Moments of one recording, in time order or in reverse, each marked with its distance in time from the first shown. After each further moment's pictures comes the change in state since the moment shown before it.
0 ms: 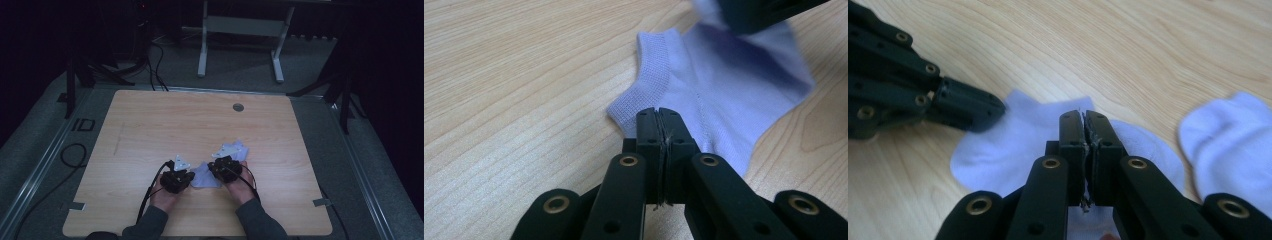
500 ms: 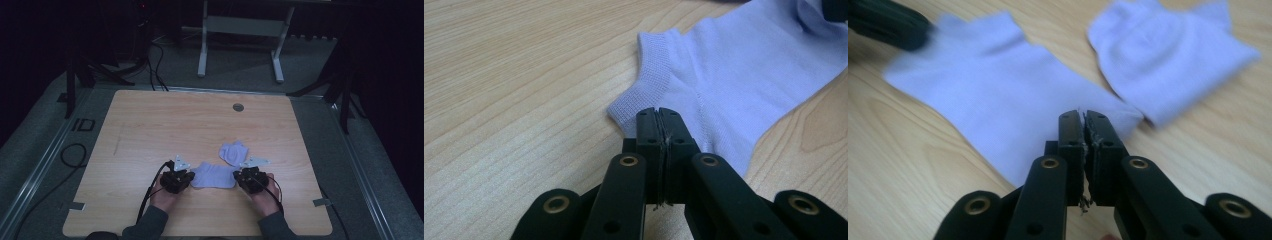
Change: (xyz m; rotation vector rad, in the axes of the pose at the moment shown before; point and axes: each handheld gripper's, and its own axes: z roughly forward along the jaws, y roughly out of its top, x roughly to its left) left arm 0.000 0.000 0.000 -0.002 -0.001 -0.001; right arm -0.032 -0.058 -0.042 0.036 -0.105 0.111
